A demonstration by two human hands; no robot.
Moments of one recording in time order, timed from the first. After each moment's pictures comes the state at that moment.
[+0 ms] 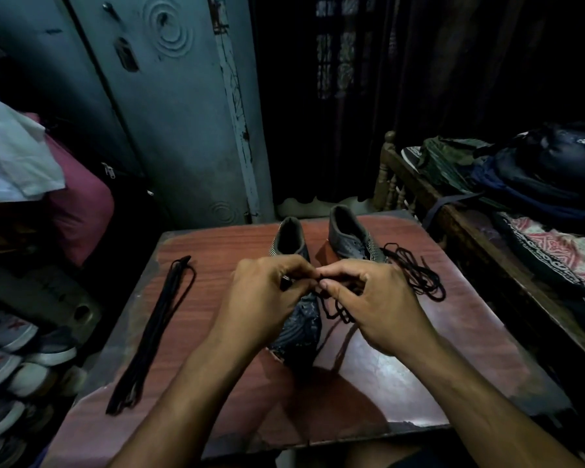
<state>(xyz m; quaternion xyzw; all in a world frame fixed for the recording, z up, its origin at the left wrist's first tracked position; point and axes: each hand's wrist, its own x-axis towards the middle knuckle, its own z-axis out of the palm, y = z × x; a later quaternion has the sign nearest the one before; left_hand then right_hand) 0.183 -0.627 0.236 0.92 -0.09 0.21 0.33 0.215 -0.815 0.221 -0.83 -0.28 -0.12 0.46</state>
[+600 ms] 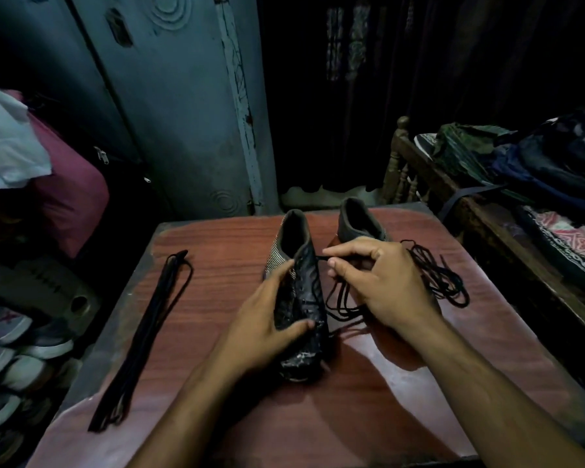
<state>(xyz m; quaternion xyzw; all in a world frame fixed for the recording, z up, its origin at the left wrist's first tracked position) 0.213 -0.594 0.150 0.91 -0.07 0.08 0.40 0.265 -0.800 0.209 -0.81 -0.21 -0.08 0.54</state>
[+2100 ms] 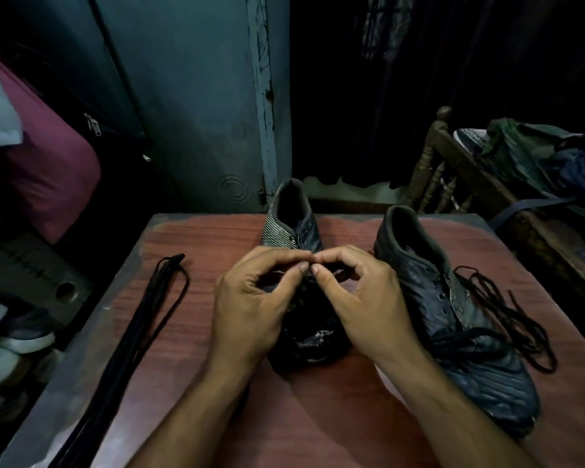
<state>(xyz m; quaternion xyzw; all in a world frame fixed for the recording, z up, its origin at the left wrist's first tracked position) 0.282 -0.574 0.159 0.79 -0.02 0.34 0.51 0.331 -0.722 0.157 -0.79 -0.25 -0.14 0.53</state>
